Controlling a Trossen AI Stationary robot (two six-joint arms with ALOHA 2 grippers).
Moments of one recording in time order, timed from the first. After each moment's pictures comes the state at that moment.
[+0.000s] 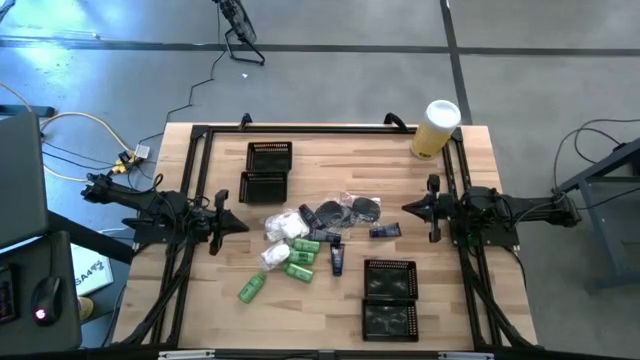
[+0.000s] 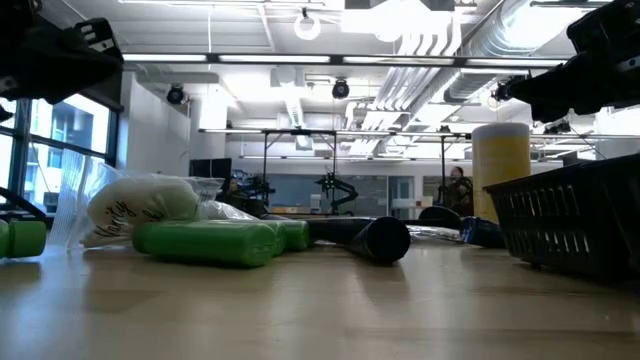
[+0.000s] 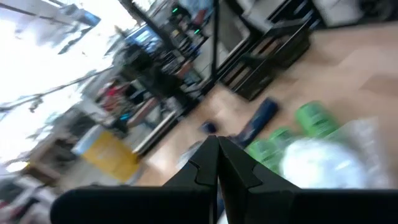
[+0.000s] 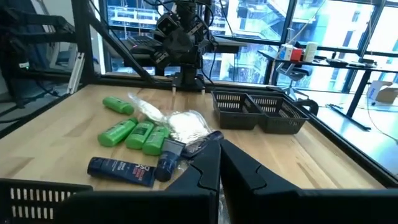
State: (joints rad) left arm -0.31 0.02 0.05 -0.05 -0.10 0.73; right arm 0.05 0.03 0.05 -0.06 0.10 -0.07
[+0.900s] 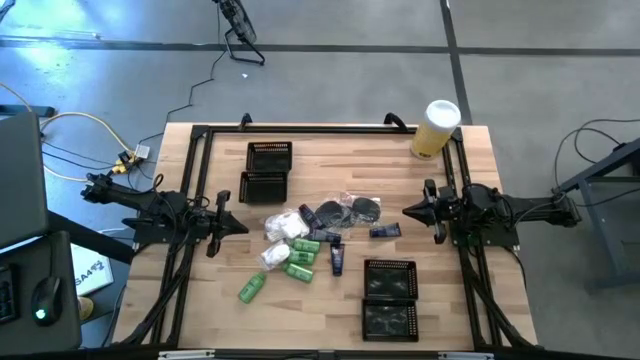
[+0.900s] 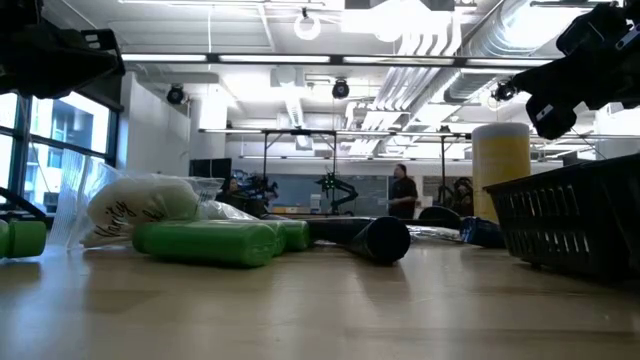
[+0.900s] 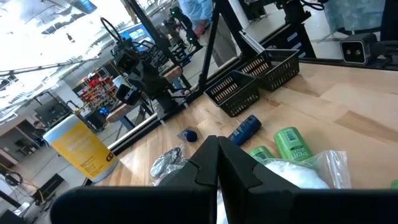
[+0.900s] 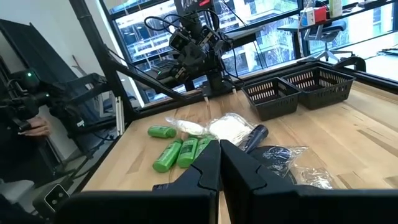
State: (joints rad) left arm -0.31 0.02 0.05 -0.02 -0.09 0.57; right arm 0.05 0.02 0.05 -0.03 0.02 0.31
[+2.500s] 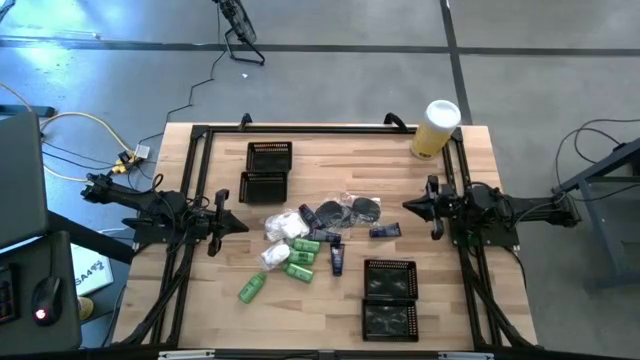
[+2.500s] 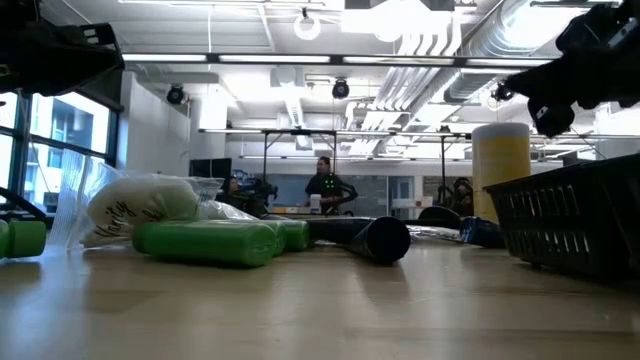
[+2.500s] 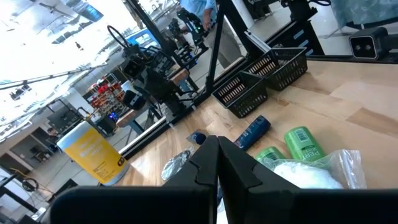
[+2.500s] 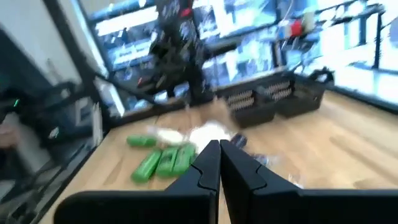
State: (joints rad) left arm -0.31 0.02 0.05 0.00 -0.10 0.62; right arm 0.05 0.03 0.05 0.00 0.14 0.28
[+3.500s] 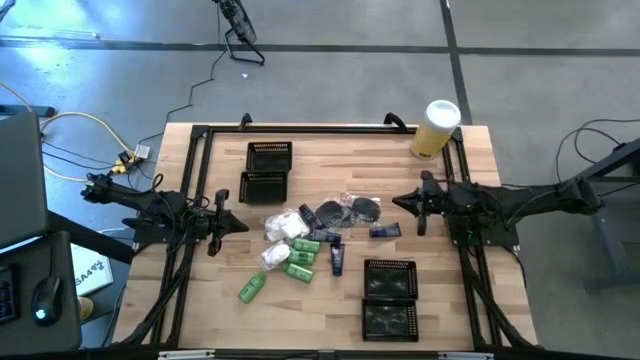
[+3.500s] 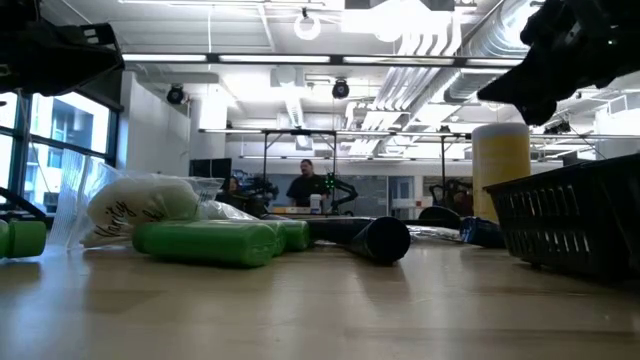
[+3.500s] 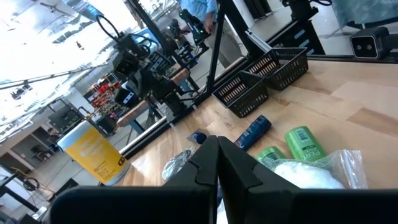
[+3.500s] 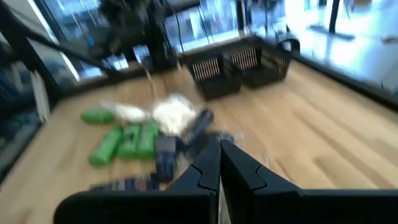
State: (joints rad) left arm -0.31 0.02 0.05 0.00 -0.11 0.62; right arm 0.05 0.50 0.26 -0.03 0.23 0.30
